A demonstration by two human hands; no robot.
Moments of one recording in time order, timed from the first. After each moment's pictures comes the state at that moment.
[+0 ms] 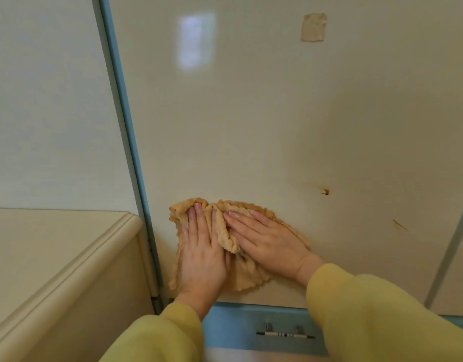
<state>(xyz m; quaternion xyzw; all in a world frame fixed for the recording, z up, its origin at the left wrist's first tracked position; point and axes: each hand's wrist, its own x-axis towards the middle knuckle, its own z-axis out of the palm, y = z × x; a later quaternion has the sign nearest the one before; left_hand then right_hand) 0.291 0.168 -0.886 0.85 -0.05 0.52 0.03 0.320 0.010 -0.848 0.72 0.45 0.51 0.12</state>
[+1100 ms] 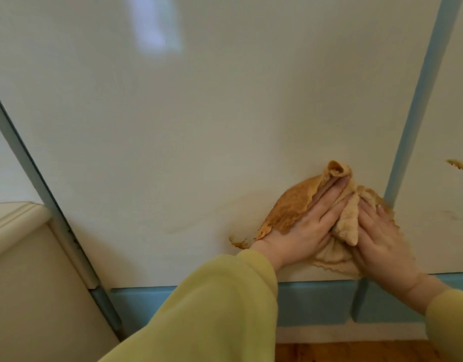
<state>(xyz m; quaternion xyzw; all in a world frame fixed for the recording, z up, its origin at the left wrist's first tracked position) 0.316 -0.061 -0.862 0.75 -0.49 0.44 0.11 0.299 -0.236 -0.919 0.81 0.25 0.54 -0.02</state>
